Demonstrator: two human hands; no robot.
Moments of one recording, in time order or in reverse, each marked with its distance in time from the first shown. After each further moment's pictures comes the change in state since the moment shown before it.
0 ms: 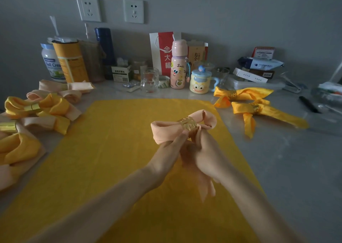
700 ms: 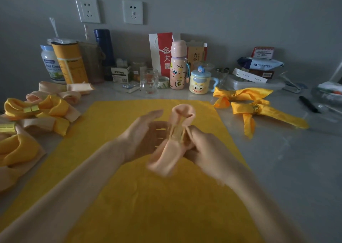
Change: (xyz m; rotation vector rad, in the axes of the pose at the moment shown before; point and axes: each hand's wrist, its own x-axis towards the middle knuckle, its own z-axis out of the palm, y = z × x) left_hand 0.023 0.033 -0.053 -0.139 -0.200 -0.259; right_hand -0.004 -0.005 -0.018 -0.293 -0.091 -0.300
